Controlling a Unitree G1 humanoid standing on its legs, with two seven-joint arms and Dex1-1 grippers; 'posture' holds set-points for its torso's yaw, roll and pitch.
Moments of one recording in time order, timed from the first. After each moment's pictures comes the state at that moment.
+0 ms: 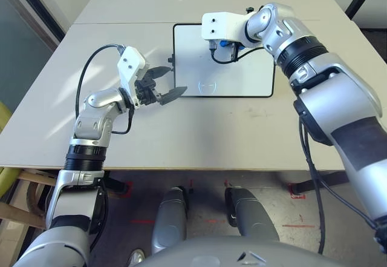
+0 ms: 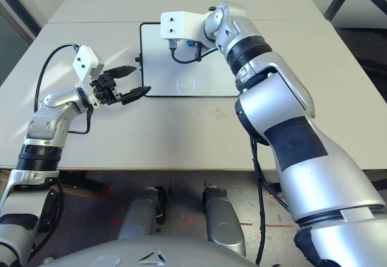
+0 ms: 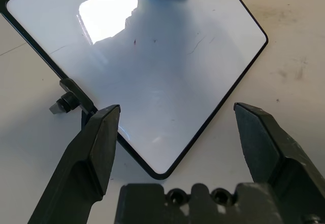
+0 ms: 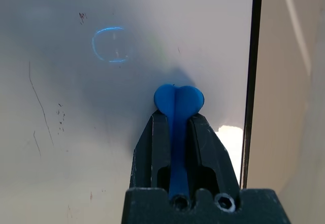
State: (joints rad) left arm -0.54 0.53 0.02 0.17 -0.32 0.29 -0.92; right arm -1.52 -0.26 0.48 1.26 -0.54 0.08 0.80
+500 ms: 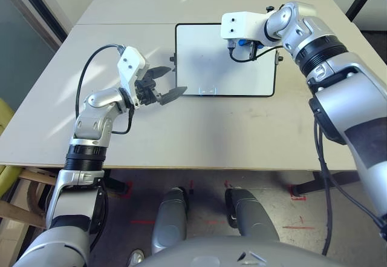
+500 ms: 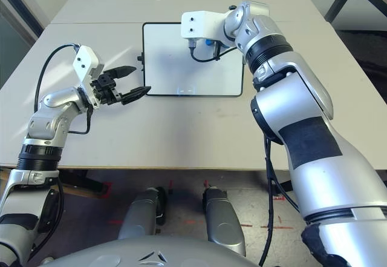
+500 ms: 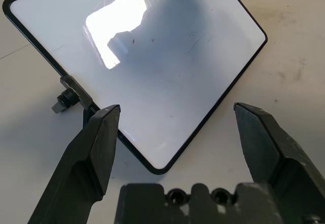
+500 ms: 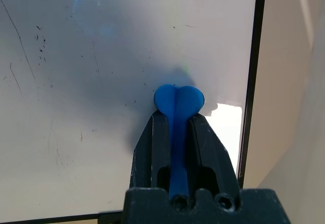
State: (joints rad) left arm -0.54 0.53 0.02 0.18 -0.31 0.29 -0.93; right arm -1.49 -0.34 0.49 1.26 -0.56 0.07 0.81
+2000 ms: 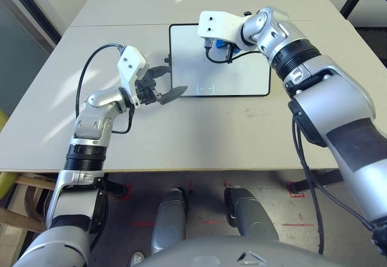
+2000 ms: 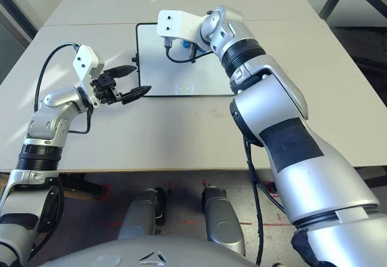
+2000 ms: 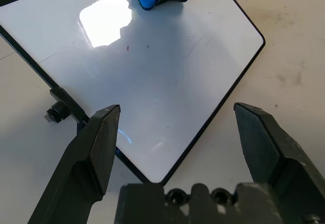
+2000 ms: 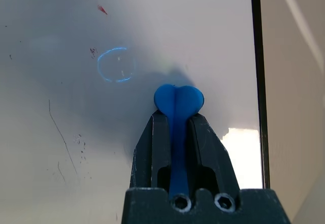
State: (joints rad) left arm -0.54 0.53 0.02 0.17 -0.31 0.29 -0.92; right arm -1.52 -0.18 0.39 1.29 -0.49 0.13 0.75
